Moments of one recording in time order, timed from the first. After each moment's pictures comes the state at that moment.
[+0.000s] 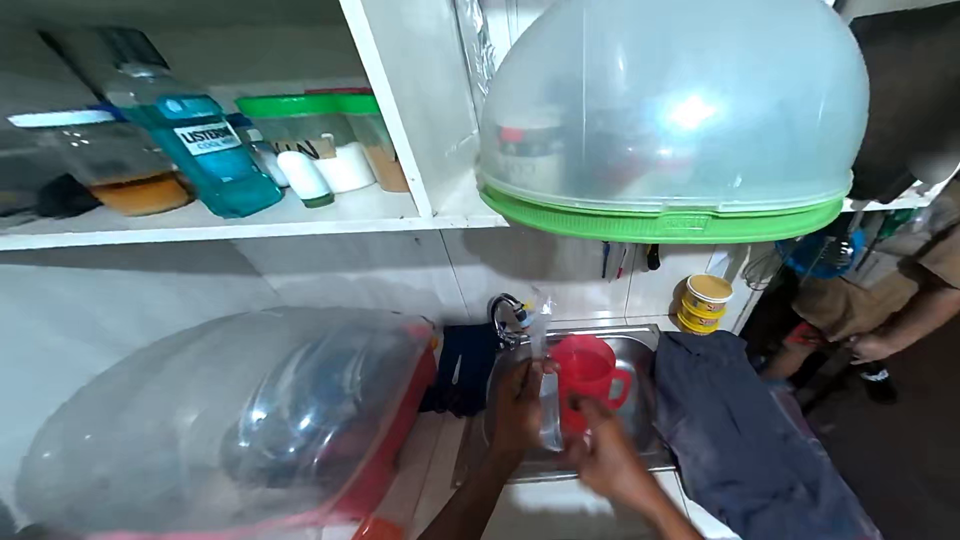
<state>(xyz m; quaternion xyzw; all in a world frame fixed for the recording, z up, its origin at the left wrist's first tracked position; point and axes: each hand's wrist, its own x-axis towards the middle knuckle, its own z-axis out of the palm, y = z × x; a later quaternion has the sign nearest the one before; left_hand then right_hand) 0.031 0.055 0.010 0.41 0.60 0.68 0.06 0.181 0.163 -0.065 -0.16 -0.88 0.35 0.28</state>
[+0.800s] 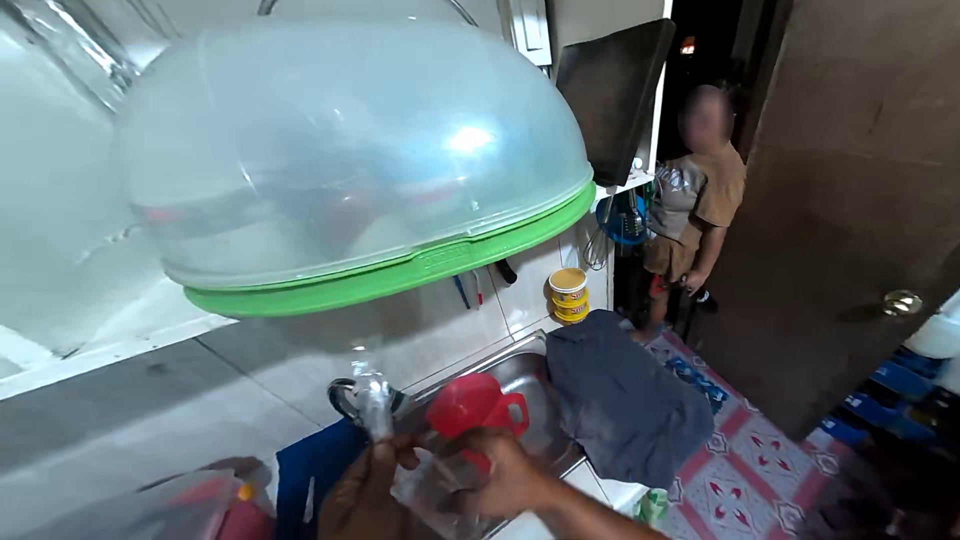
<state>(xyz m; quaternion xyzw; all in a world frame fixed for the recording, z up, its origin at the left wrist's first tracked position) 0.124 0.043 0.115 0.37 0.56 0.73 0.16 0.195 0.166 -0.013 -0.02 -0.79 0.49 0.37</state>
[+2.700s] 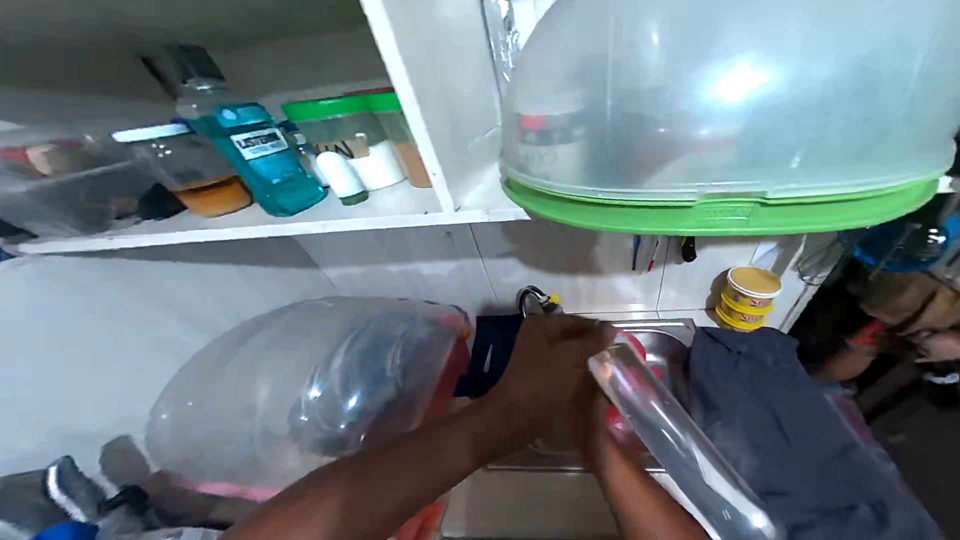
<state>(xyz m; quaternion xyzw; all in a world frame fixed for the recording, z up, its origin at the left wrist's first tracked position) 0.104 0.046 0.217 0.33 0.70 0.59 0.25 0.151 0.105 0.065 -0.20 -0.57 0.63 0.49</state>
